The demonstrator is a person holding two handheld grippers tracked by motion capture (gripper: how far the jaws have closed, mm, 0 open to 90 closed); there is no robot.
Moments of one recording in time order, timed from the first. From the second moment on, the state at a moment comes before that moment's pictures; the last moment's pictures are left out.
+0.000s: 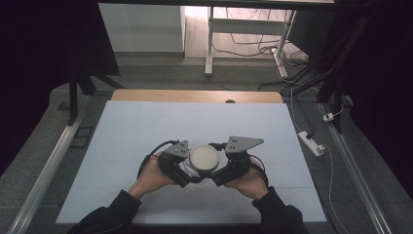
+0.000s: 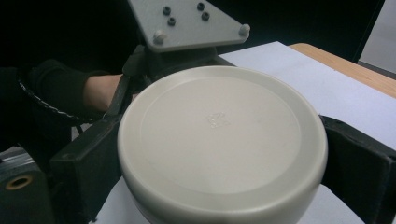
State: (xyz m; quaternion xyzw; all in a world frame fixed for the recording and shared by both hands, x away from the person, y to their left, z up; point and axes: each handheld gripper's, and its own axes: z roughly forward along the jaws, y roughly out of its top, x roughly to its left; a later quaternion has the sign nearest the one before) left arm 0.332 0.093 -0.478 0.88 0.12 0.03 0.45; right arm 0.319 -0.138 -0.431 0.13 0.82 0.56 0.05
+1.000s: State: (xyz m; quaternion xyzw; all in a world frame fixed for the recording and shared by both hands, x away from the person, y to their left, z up) left arm 0.353 0.109 -0.473 0.87 0.18 0.06 0.45; right arm 0.301 -0.144 -0.429 0.14 0.82 0.56 0.04
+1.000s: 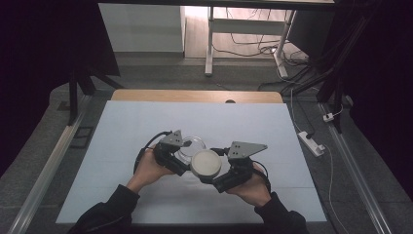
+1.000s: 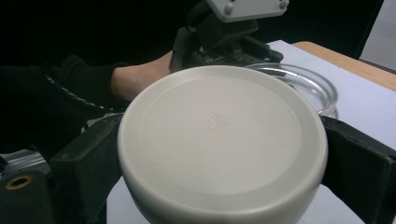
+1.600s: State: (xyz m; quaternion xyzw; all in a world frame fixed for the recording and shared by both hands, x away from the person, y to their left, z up) left arm 0.368 0.109 -0.471 0.87 0.19 0.07 0.45; right arm 0.290 -0.145 -0.436 0.14 0.82 0.56 0.04
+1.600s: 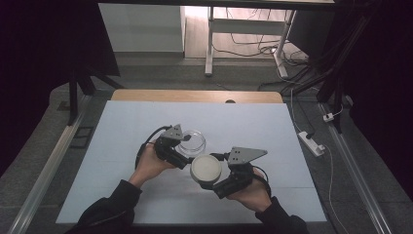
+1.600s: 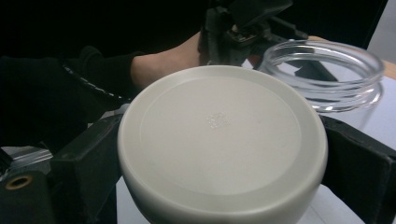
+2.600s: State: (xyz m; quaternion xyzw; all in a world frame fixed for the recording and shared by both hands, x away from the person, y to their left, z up) left arm 0.394 0.093 -0.481 0.87 0.20 0.09 0.45; right arm 0.292 -0.139 -0.488 0.15 0.84 0.52 0.04
